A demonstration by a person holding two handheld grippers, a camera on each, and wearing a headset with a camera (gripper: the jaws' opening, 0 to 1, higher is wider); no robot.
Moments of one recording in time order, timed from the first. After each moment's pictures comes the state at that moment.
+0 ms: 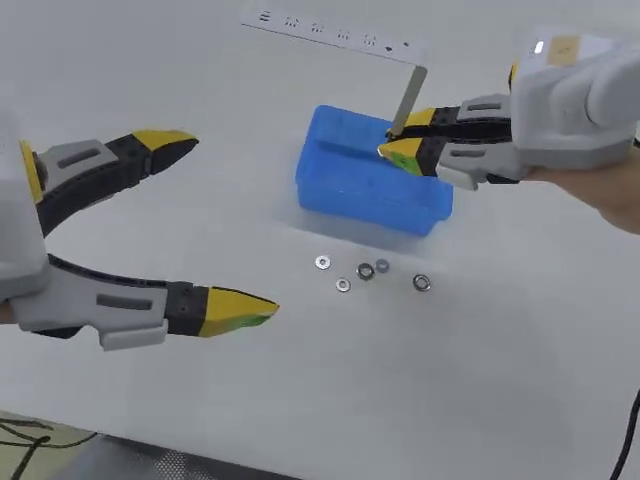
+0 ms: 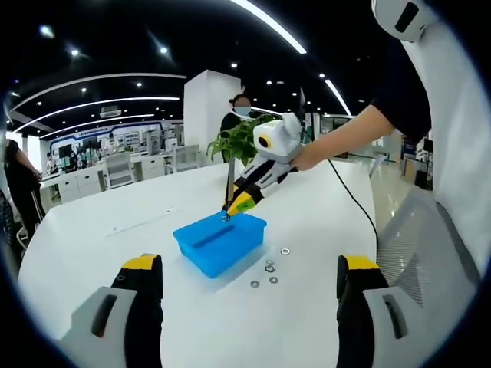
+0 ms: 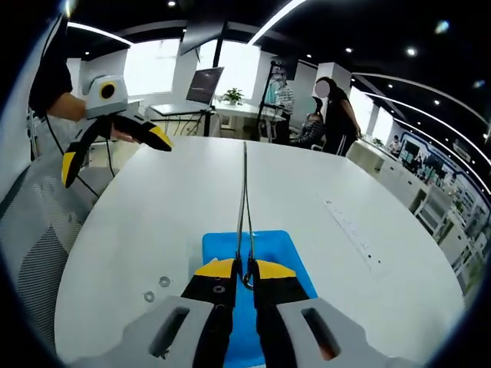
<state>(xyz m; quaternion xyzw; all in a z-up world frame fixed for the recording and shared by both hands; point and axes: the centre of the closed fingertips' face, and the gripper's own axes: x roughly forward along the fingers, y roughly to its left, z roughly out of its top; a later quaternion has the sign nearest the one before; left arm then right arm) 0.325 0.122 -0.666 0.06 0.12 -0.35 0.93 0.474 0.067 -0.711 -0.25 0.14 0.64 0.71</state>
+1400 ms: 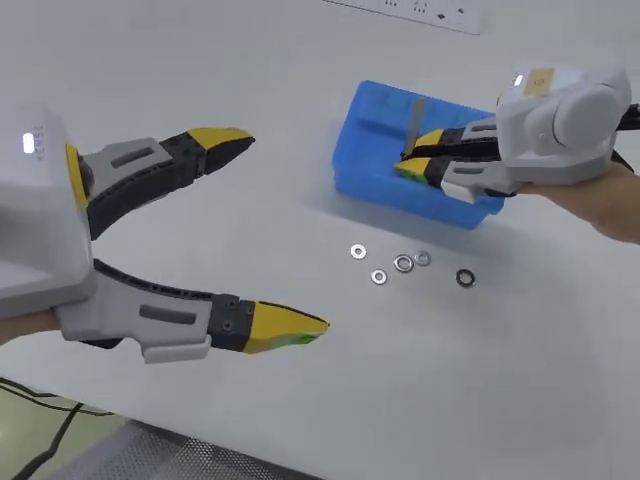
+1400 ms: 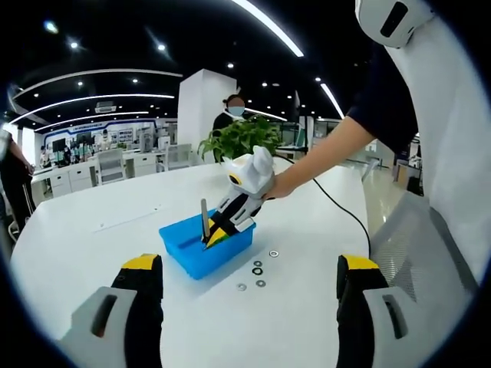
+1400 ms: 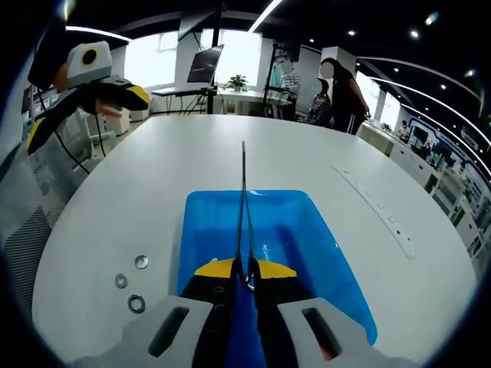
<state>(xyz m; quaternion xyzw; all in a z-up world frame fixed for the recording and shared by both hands) 0.326 0.106 -0.673 0.04 0.12 -0.38 0.92 0.477 0.077 -0.776 -0.25 0.18 0.65 0.69</state>
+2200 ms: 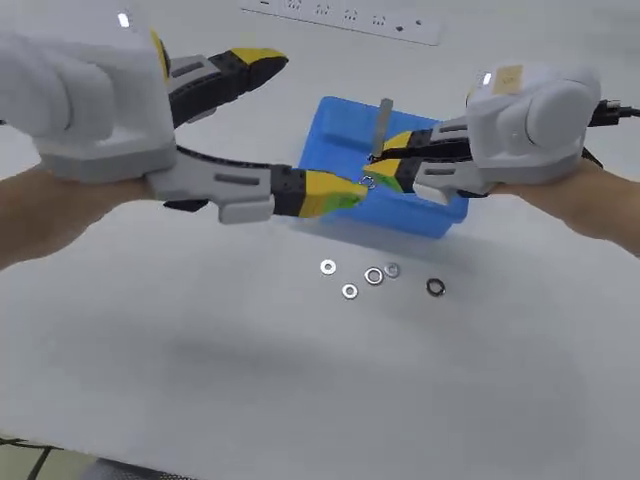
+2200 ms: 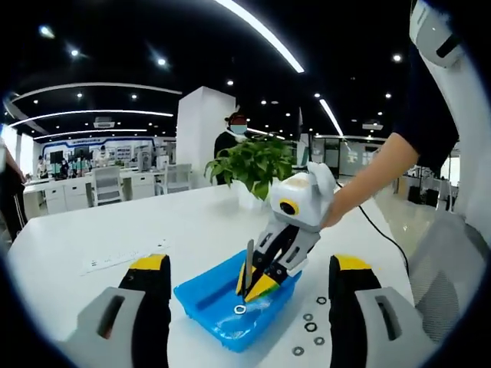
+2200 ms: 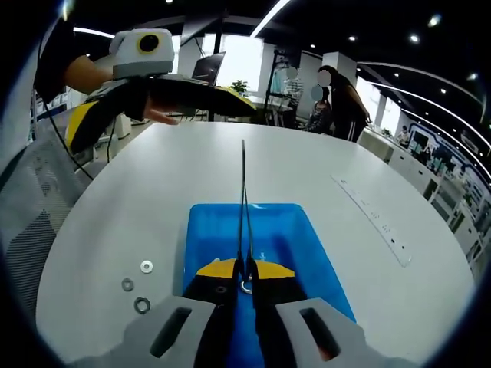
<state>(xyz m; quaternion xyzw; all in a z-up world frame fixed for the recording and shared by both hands) 0.454 0.086 -0.654 0.02 0.06 -0.39 0.92 0.477 0.076 -0.757 -0.25 0.17 0.66 0.69</state>
